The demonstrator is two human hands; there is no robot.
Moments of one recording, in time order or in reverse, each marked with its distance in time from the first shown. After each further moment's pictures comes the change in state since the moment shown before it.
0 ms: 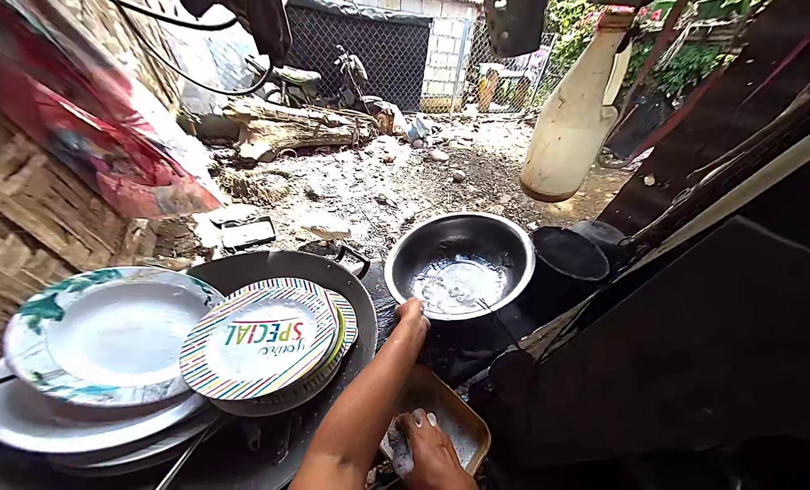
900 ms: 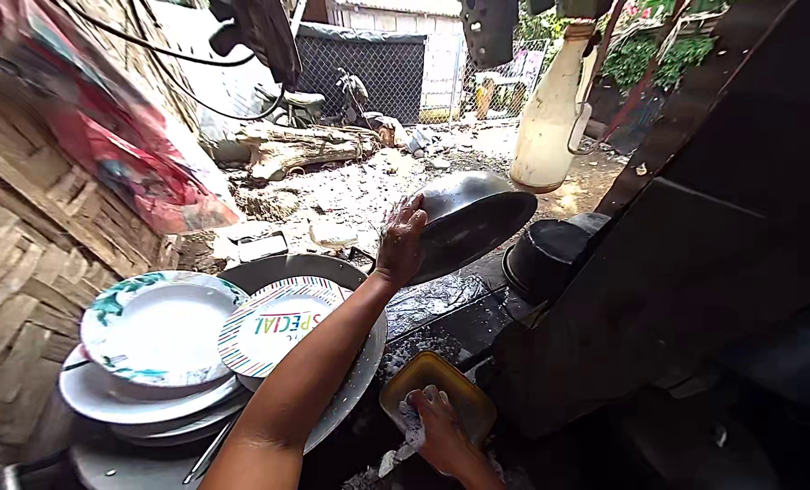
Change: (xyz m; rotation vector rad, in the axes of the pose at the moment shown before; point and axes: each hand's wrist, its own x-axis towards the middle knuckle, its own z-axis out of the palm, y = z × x) left_hand -0.067 0.110 -0.029 0.878 -0.282 1.940; right_hand -0.024 -0.009 0.005 0.045 0.153 -0.060
